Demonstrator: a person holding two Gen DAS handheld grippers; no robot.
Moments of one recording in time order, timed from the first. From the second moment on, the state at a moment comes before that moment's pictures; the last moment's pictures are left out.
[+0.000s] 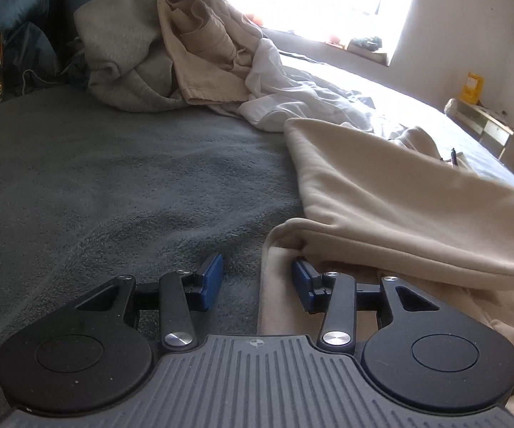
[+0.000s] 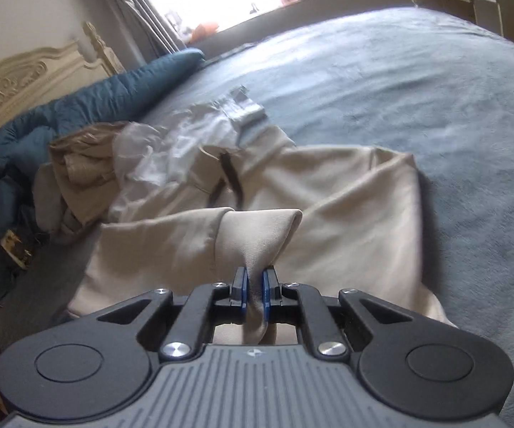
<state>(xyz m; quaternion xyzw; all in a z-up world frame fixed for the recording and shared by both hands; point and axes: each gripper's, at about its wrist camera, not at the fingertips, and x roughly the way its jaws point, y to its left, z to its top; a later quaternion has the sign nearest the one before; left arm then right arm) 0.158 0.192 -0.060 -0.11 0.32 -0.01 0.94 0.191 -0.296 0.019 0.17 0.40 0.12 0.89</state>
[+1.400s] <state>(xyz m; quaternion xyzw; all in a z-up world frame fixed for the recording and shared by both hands) 0.173 0.225 -0.085 -0.28 0.26 -0.11 0.92 0.303 0.013 0.032 -0.08 0.37 0.31 0.87</state>
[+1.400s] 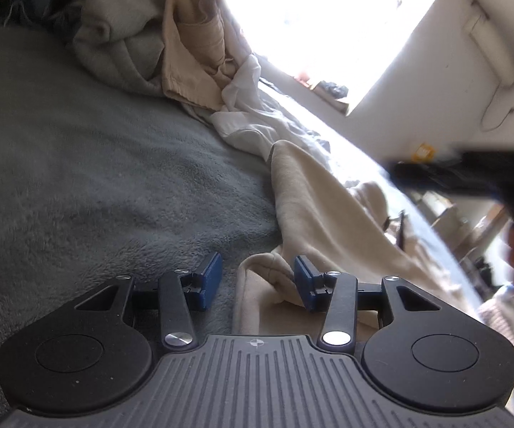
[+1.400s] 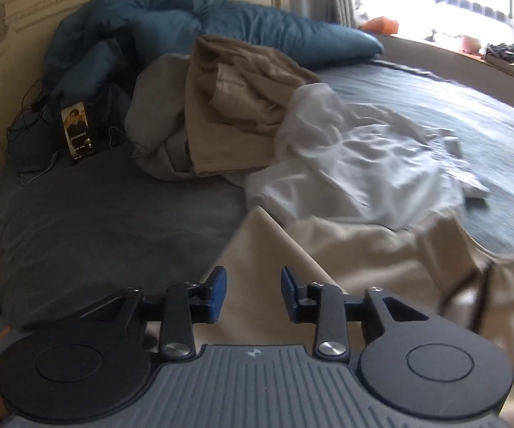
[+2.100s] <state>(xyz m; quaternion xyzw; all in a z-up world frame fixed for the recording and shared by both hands) 0.155 0.225 -0.088 -0.23 0.22 -0.17 0.93 0.391 0.034 0.007 0.01 0.45 0.23 0.86</state>
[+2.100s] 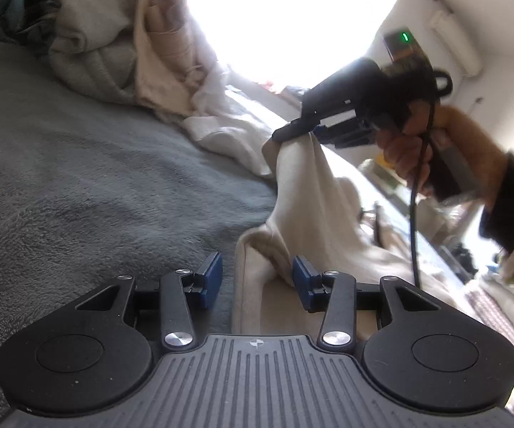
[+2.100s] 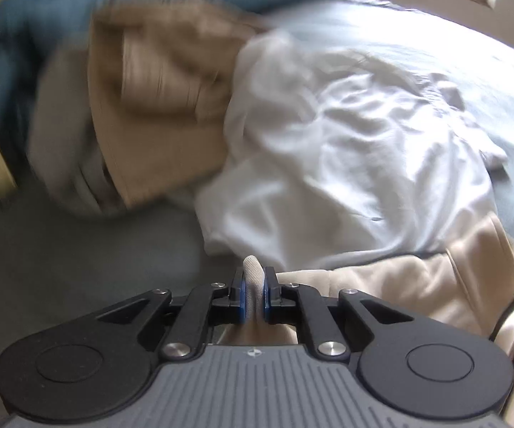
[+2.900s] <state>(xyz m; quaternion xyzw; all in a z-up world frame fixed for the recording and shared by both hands) 0.146 0.228 -0.105 -0.34 0.28 -0.13 0.89 0.422 0.055 -0.053 0.03 0.42 0.26 0.87</state>
